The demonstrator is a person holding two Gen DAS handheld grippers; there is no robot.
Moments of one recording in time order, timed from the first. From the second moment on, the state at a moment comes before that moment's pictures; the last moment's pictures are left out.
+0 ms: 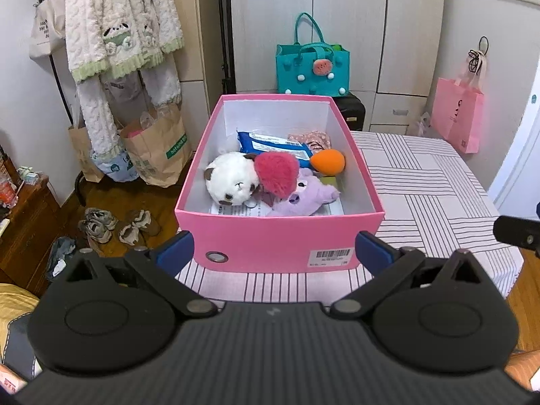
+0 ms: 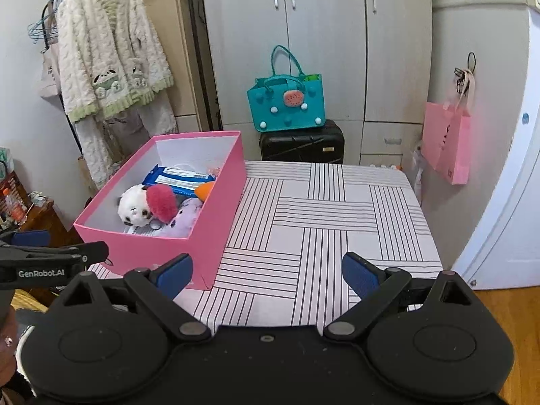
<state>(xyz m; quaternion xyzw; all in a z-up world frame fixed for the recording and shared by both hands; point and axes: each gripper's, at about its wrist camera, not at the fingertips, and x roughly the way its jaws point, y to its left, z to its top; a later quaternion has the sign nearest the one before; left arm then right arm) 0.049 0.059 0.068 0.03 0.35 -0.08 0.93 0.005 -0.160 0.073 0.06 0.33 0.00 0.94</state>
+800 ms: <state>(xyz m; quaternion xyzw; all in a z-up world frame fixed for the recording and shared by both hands) 0.015 0.040 0.071 0.05 0.30 -0.08 0.95 -0.031 -0.170 0.068 0.05 0.27 -0.05 0.96</state>
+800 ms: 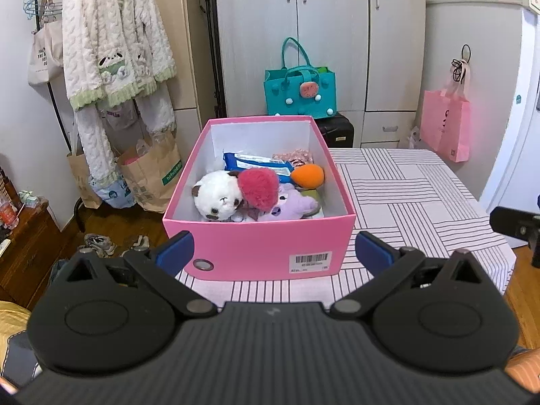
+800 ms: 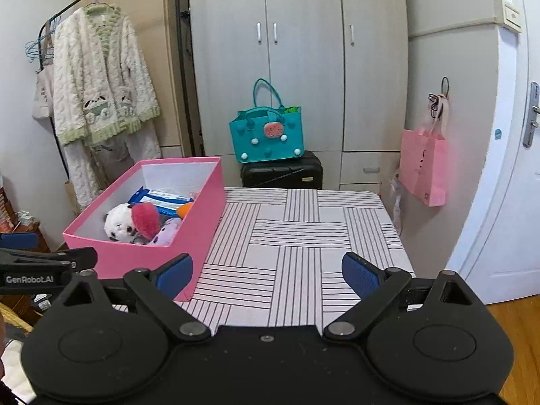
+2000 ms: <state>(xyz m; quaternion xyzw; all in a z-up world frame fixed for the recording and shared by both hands) -0.014 0.034 0.060 0.04 0.21 -0.10 0.97 -0.055 -0.162 0.052 0.01 0.21 -0.09 0.97</state>
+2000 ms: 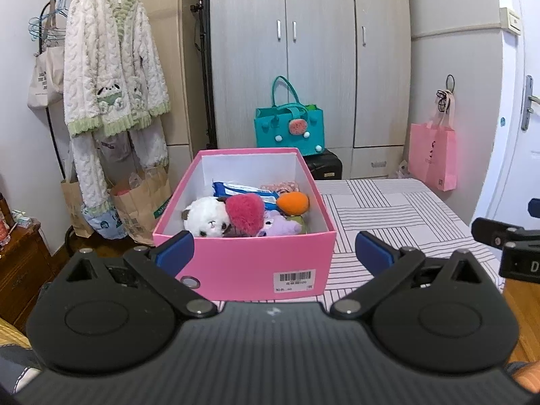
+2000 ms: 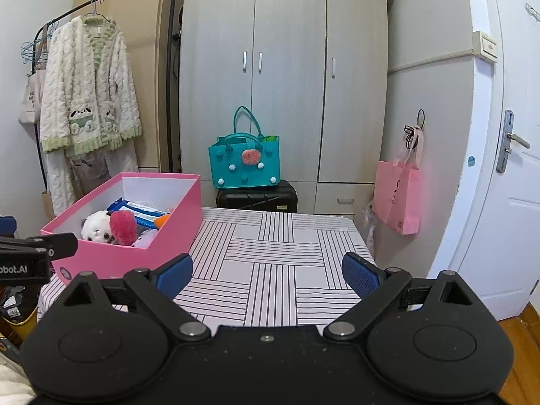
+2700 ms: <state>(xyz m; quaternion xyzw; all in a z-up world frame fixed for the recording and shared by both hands) -0.008 0.038 0.058 0.04 0.23 -0.09 0.97 -0.048 -0.158 0.050 -0.01 0.22 -0.09 0.97</state>
